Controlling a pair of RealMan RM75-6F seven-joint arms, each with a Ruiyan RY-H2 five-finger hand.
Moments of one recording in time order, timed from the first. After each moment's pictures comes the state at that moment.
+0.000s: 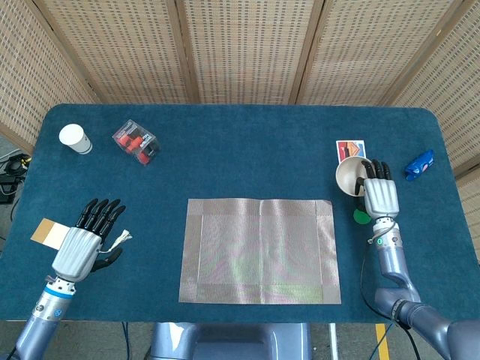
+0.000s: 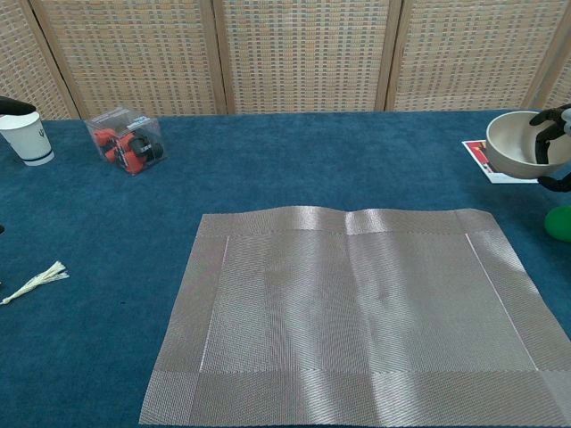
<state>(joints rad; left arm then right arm) -0.28 -1.39 0.00 -1.47 1.69 1.48 0.10 0.56 -1.69 0.24 -0.82 -1.23 1.06 -0.02</state>
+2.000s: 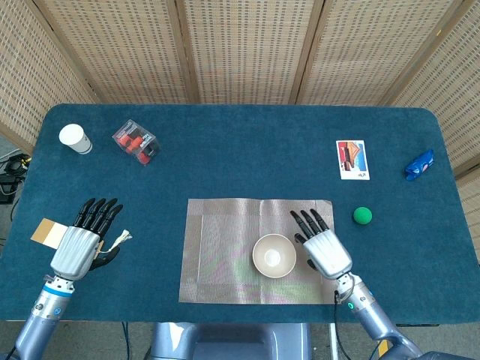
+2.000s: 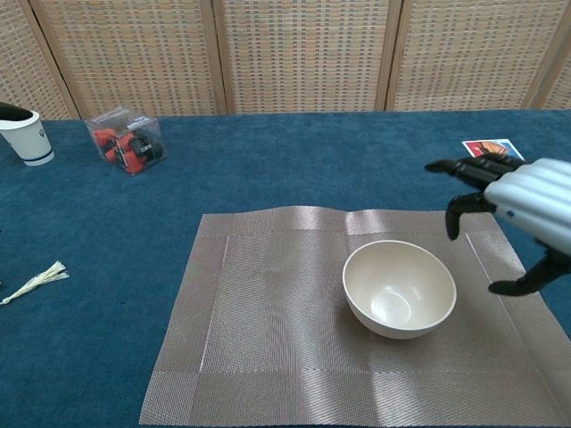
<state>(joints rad) -0.27 -1.39 -0.01 -1.46 1.67 1.47 0.12 0.44 -1.49 -0.01 -1.48 -1.57 1.27 -0.41</state>
